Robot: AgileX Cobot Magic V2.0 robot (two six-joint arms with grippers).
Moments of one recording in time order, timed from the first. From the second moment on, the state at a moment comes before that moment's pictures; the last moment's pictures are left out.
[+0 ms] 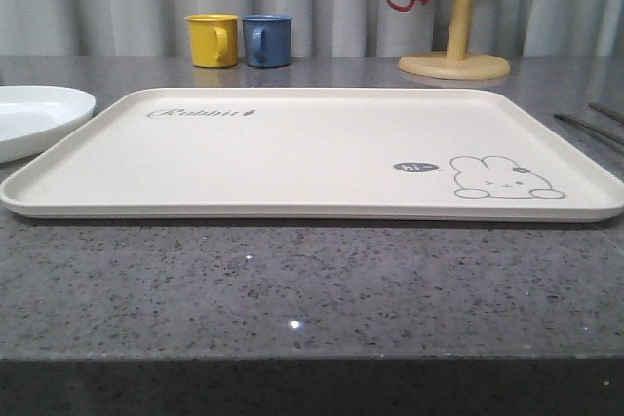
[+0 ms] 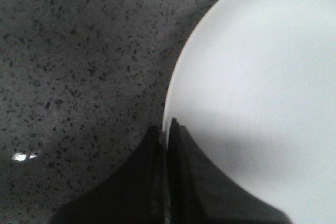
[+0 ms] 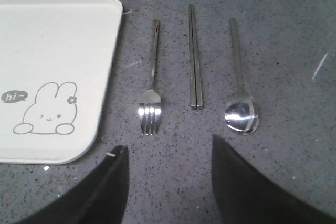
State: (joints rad) left arm 0.32 1.67 -1.21 -0.45 0.83 0.45; right arm 0.00 0.47 -0.59 0.03 0.73 0.09
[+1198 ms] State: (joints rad) left arm -0.18 1.71 -1.36 -0.56 0.99 0.50; right arm 0.00 0.47 -0.59 0.03 0.73 0.09
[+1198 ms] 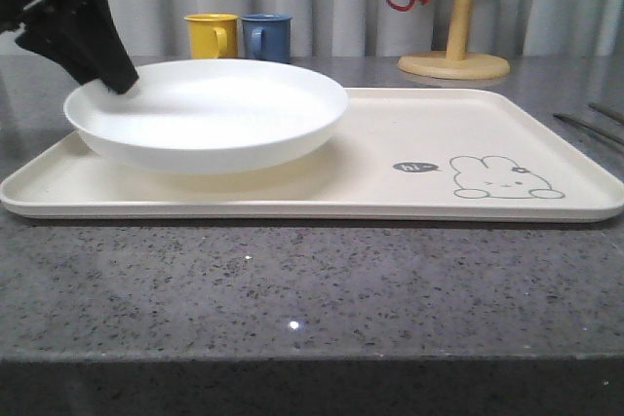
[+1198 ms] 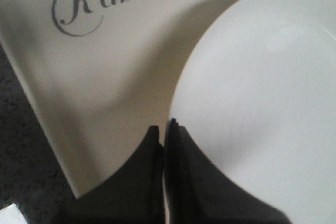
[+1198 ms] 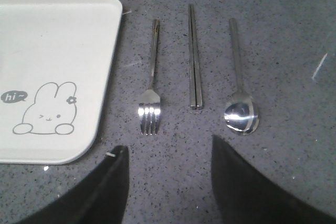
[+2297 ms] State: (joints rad) left arm -0.63 1.00 -1.09 -0.06 0.96 0.20; right arm 0.00 0.47 -0.59 0.03 0.73 0.09
